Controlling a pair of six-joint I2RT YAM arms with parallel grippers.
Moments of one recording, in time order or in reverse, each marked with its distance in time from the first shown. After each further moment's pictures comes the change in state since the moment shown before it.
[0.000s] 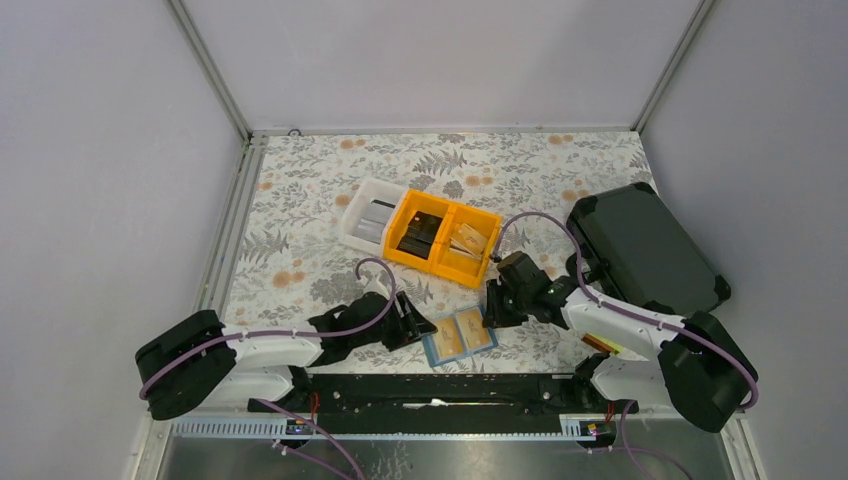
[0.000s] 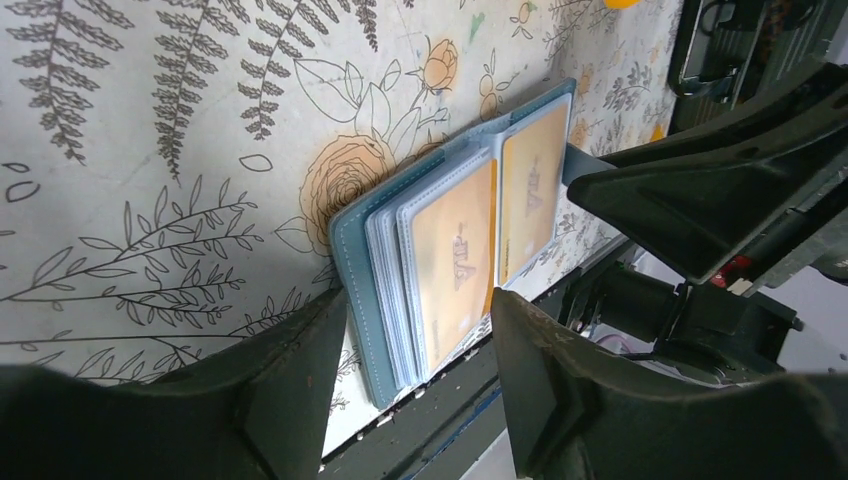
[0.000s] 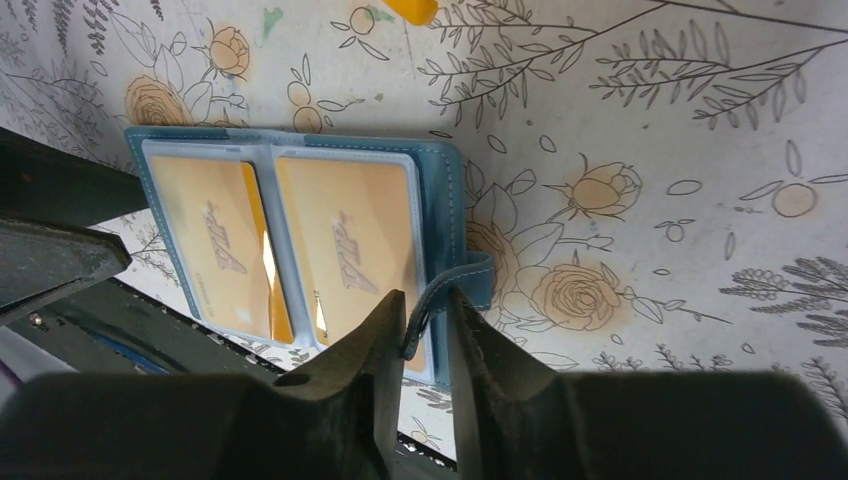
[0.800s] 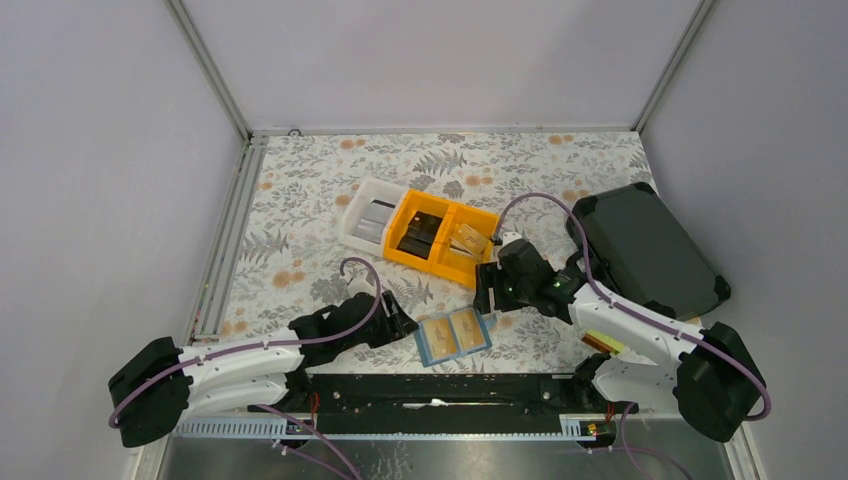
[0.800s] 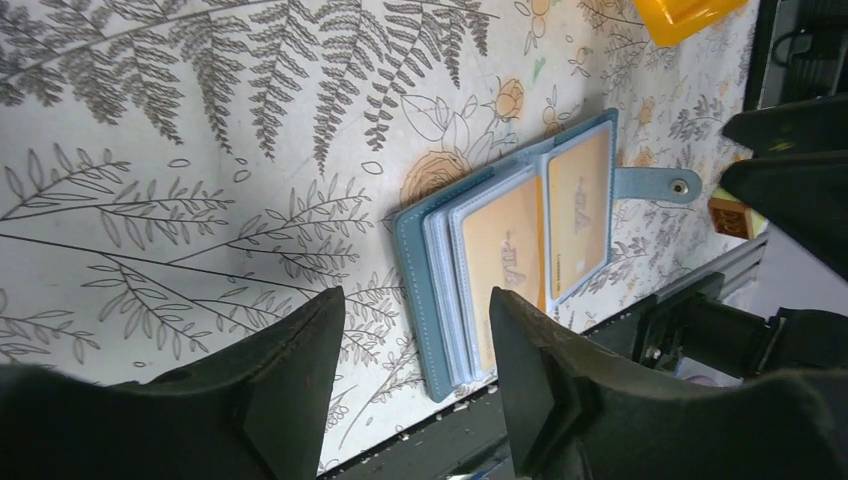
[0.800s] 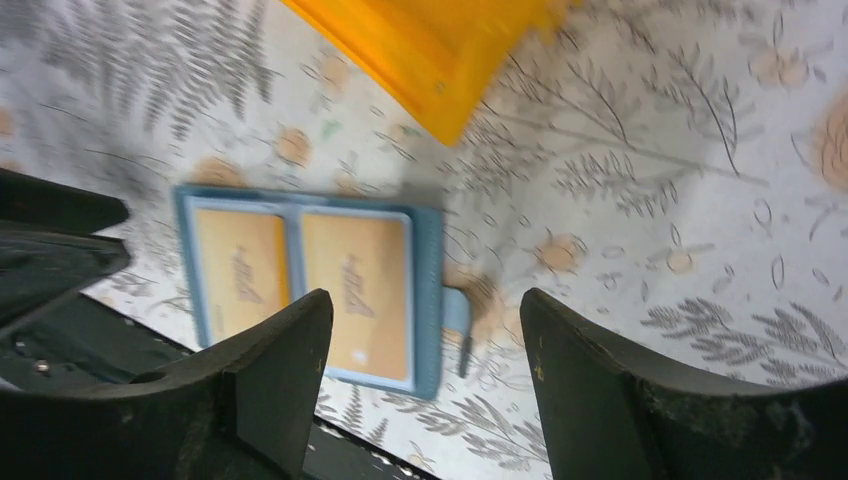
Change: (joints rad) left arm 0.000 -0.247 0.026 -0.349 -0.162 0.130; right arm 0.024 -0.058 0.123 -0.026 0.125 -0.069
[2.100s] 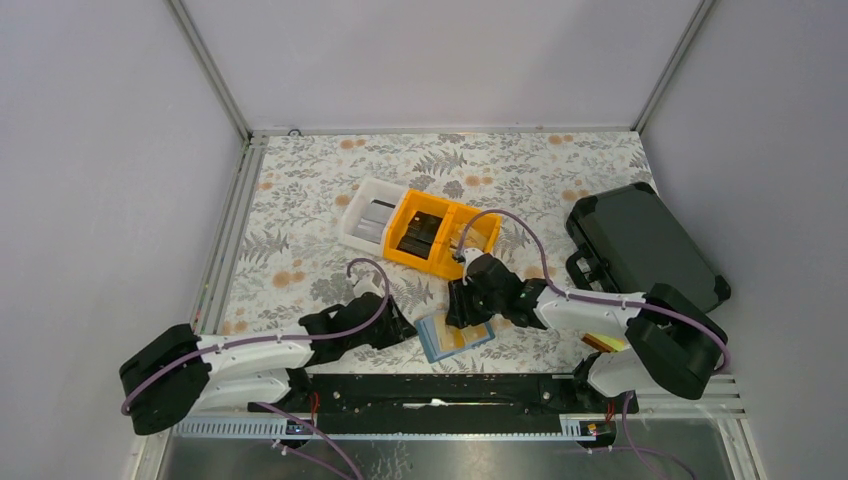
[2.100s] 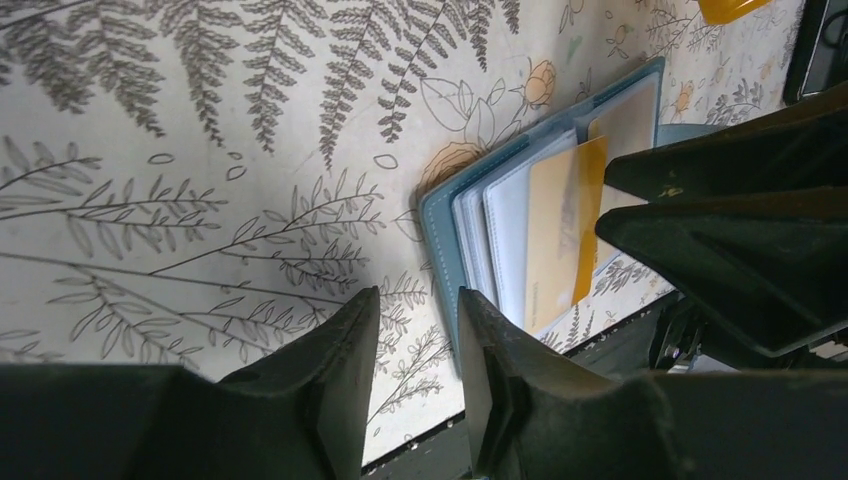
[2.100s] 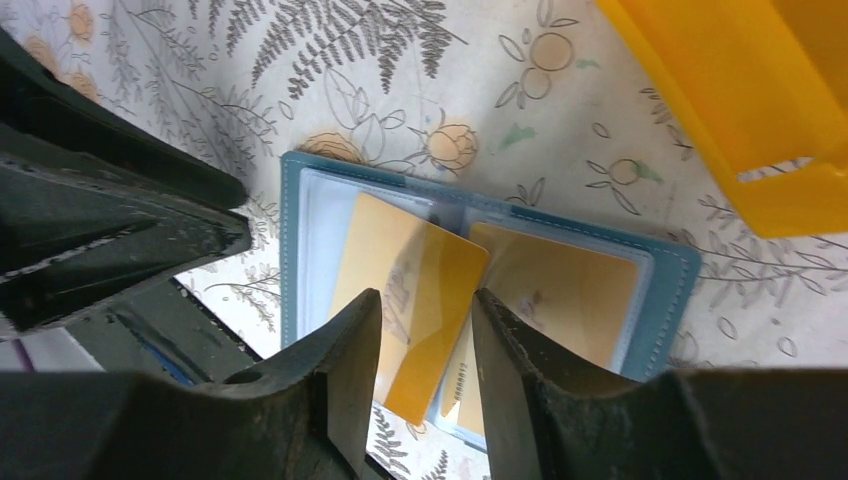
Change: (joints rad) left arm 0.000 0.093 -0.001 0.048 0.044 -0.021; right arm 0.145 0.237 -0.069 0.328 -0.122 0.030
